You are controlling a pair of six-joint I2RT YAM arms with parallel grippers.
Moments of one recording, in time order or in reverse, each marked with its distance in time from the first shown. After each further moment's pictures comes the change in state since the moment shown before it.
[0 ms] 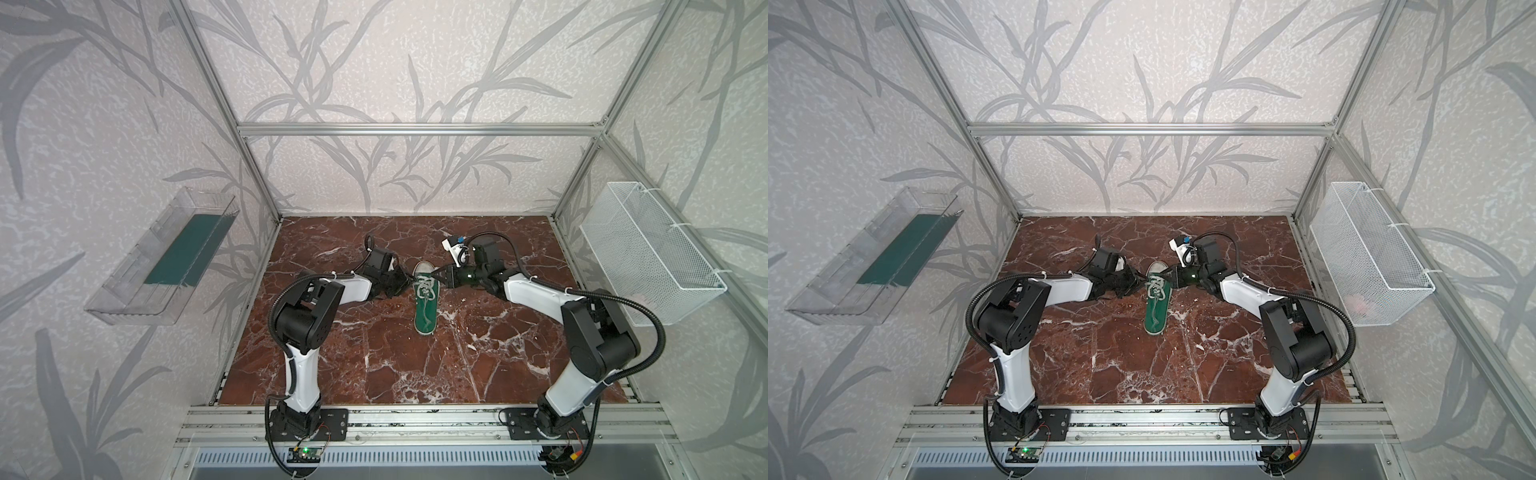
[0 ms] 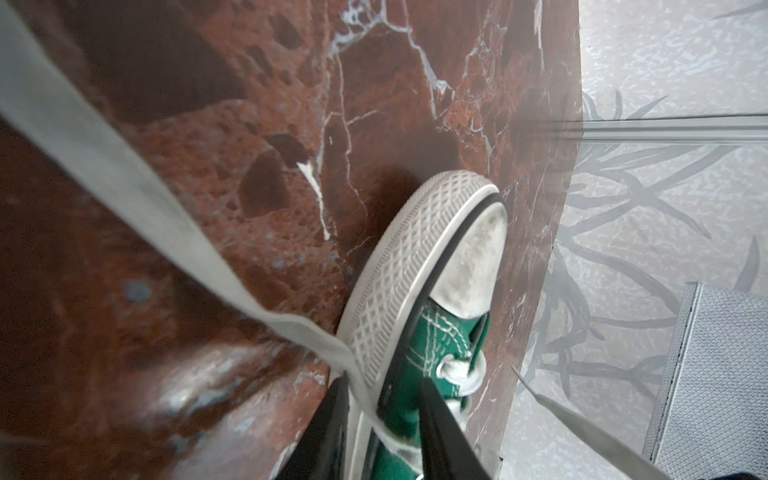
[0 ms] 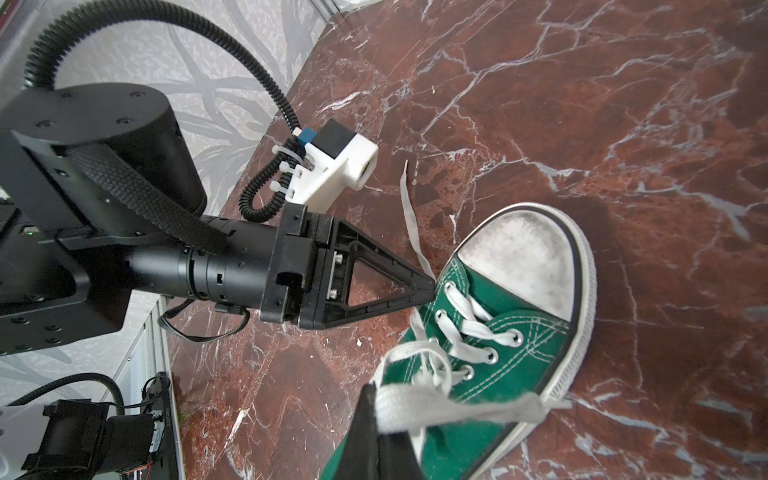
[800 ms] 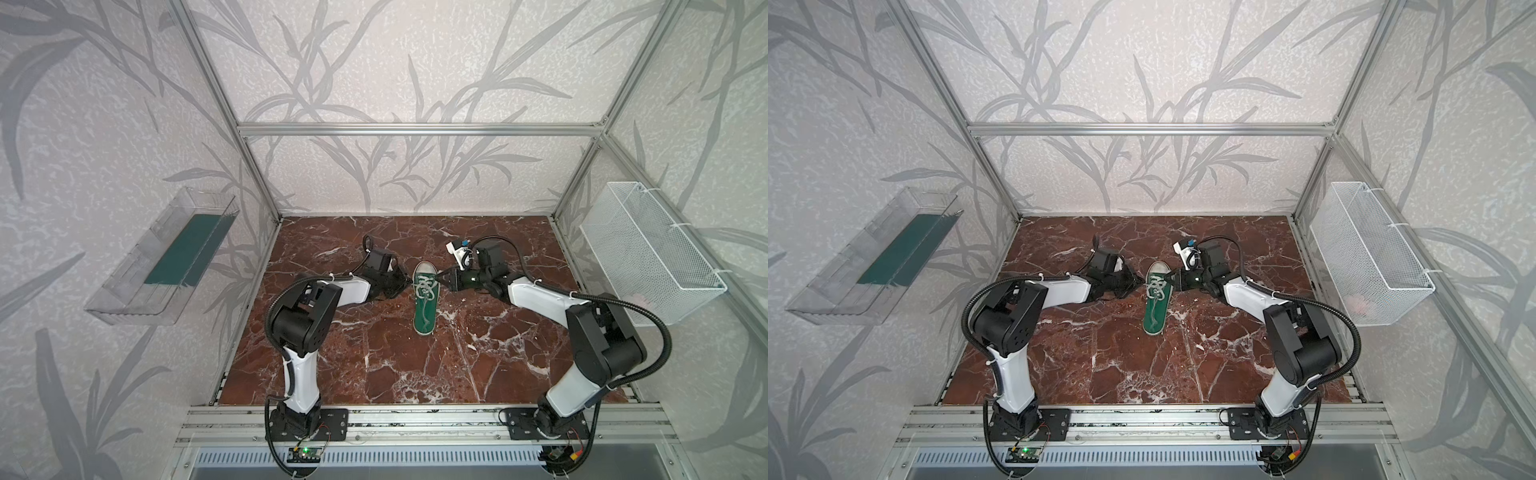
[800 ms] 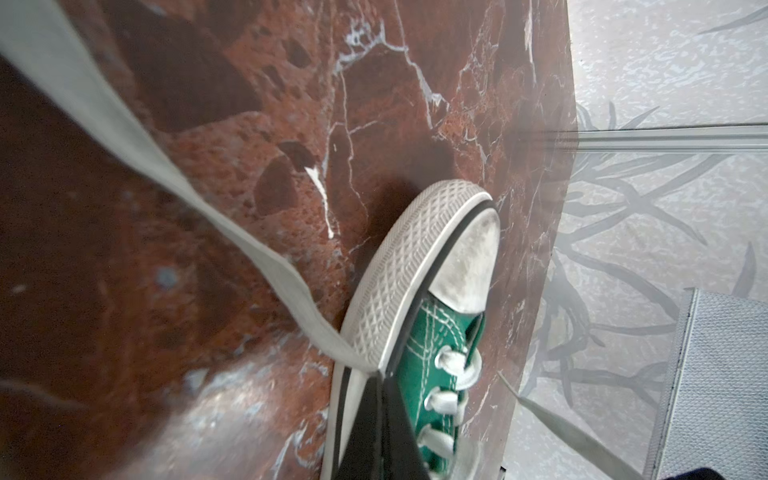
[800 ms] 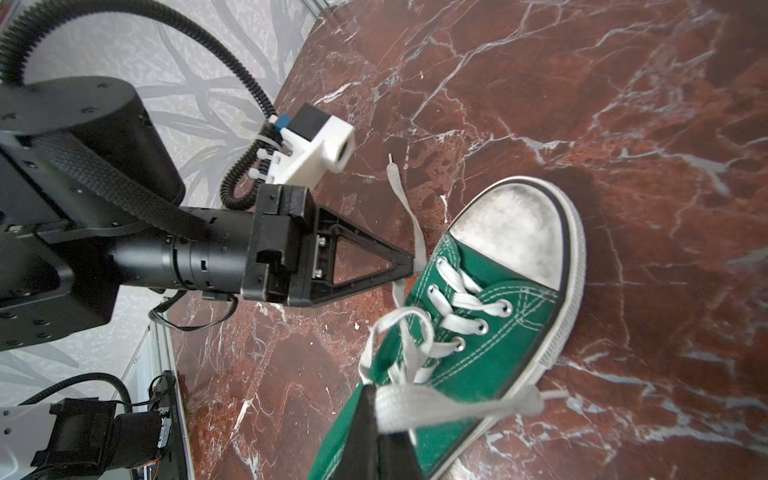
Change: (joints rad) left arm 0.002 -0.057 -0.027 -0.034 -0.049 0.033; right arm -0.027 -0.053 -0.066 -0.003 0.000 0.026
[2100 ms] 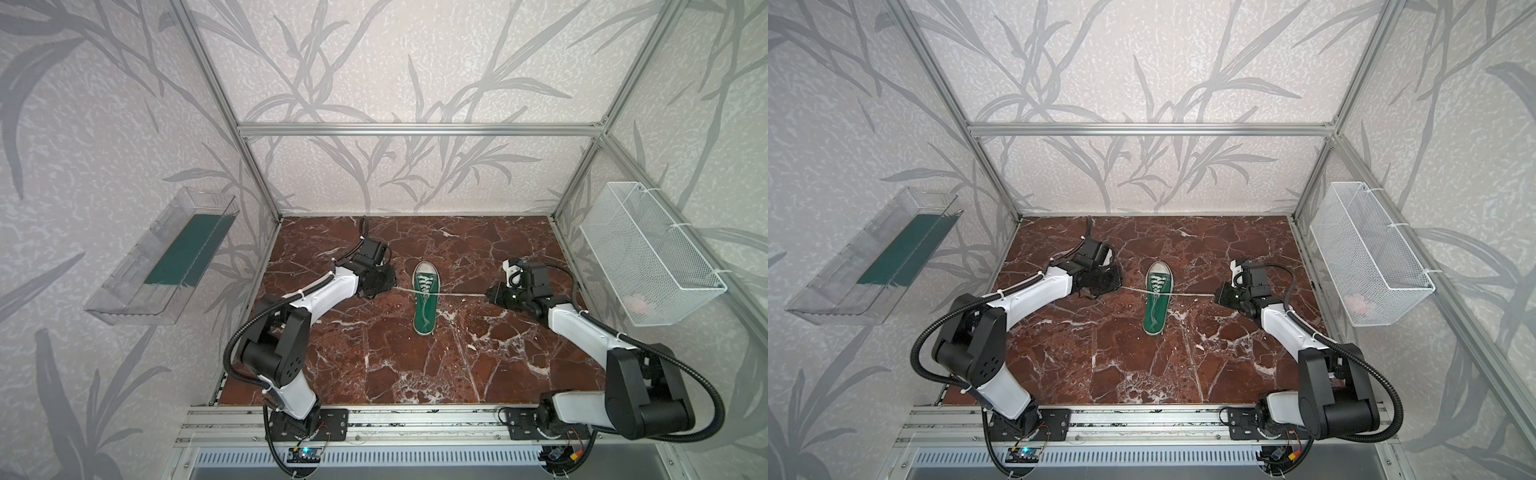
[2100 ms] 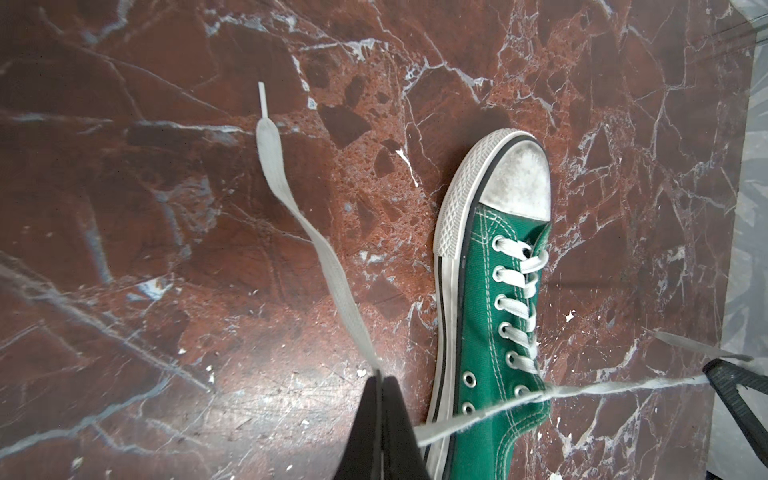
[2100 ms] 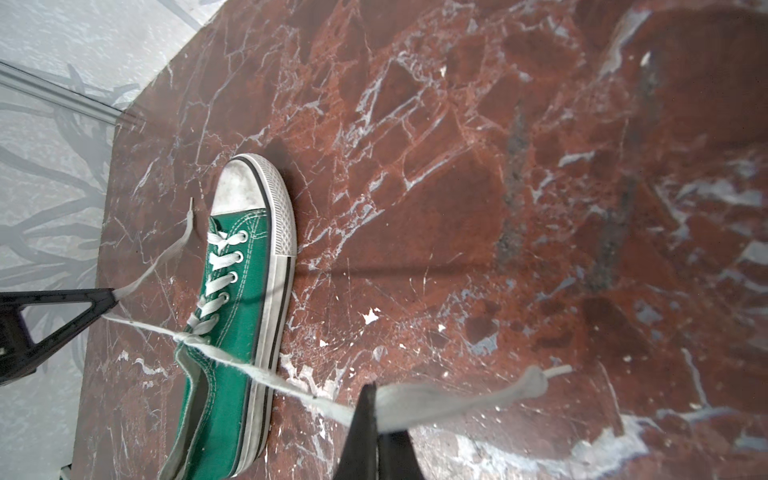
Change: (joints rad) left arm 0.011 -0.241 0.099 -0.578 -0.251 0.429; right arm -0.256 -0.313 -0.285 -0.200 0.278 0.138
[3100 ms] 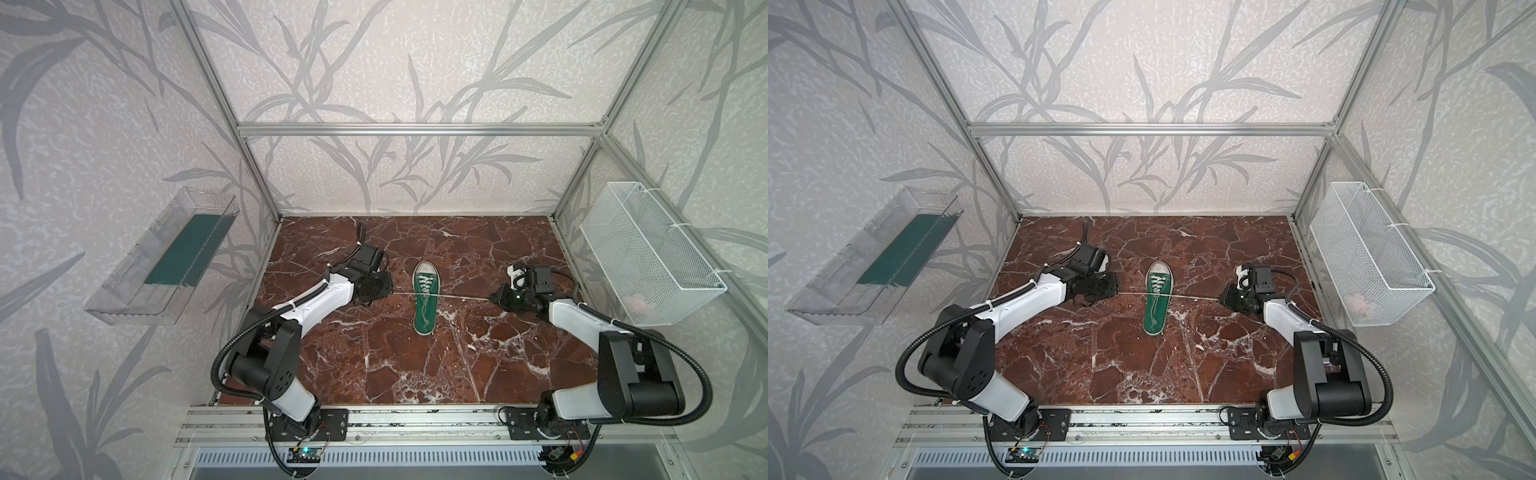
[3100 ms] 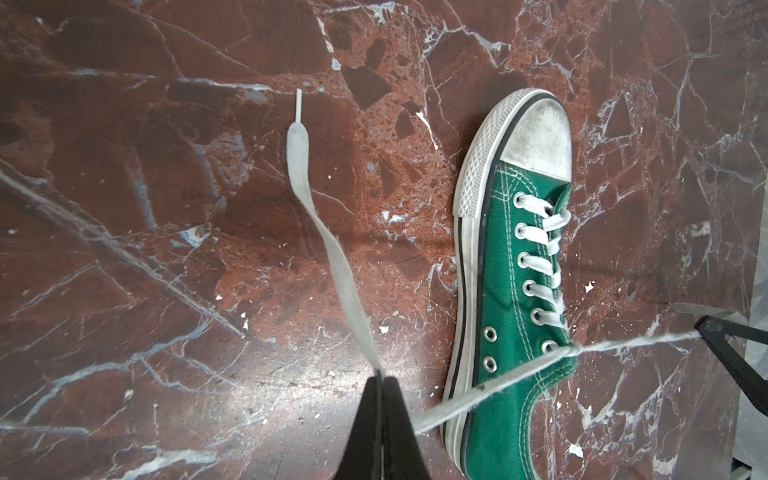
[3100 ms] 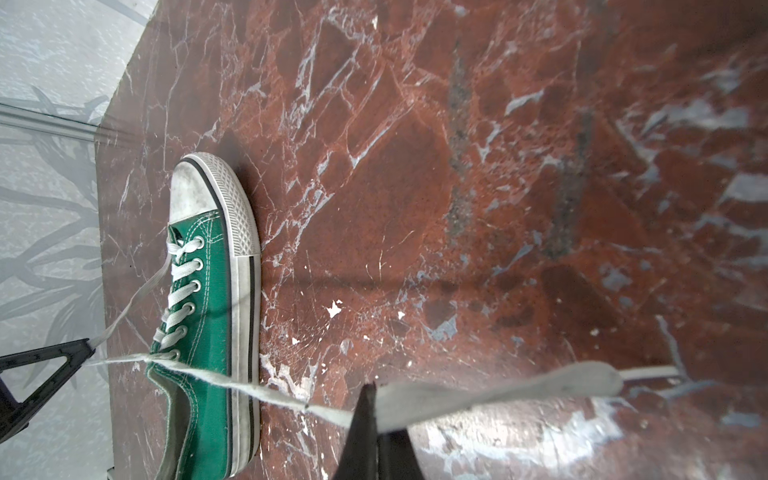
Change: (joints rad) left arm -0.008 -0.080 -0.078 -0.030 -0.021 0.009; right arm -0.082 0.118 0.031 -0.027 -0.087 0.020
